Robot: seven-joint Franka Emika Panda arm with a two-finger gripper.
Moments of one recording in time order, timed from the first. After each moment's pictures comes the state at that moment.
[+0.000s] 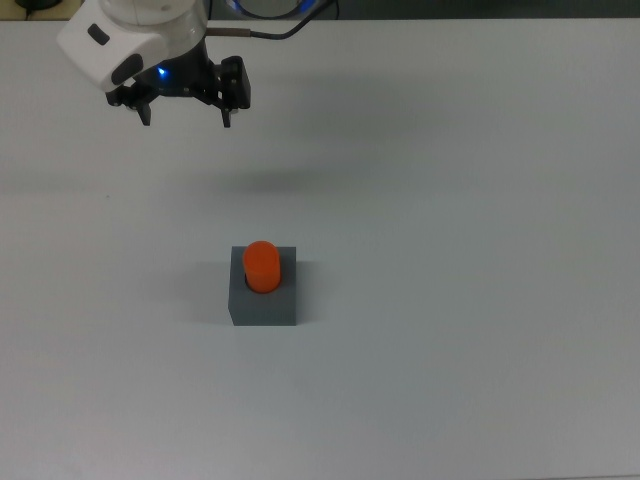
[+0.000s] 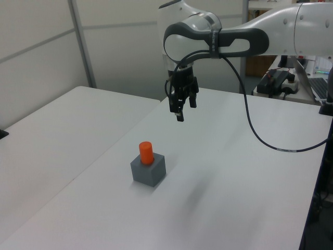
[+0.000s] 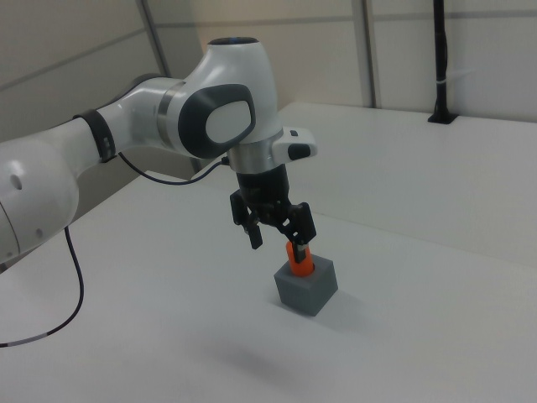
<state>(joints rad) -0.03 0.26 -0.07 -1.42 -0.03 1.61 -0.09</state>
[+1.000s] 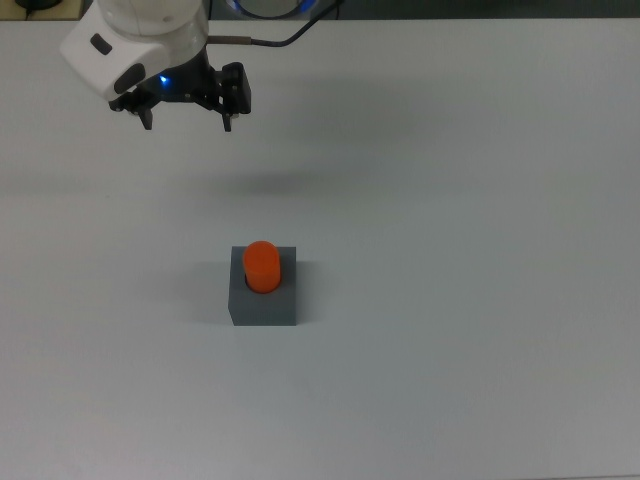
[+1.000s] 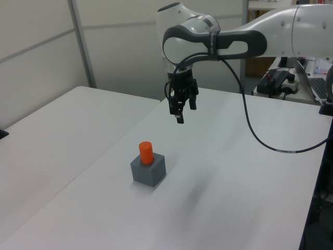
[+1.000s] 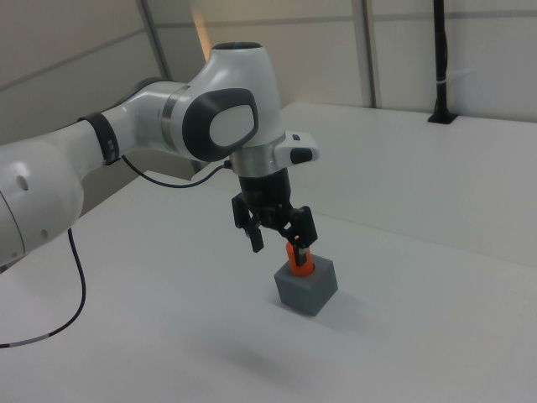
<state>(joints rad) -0.03 0.27 -0.07 -1.42 -0.03 1.61 -0.09</state>
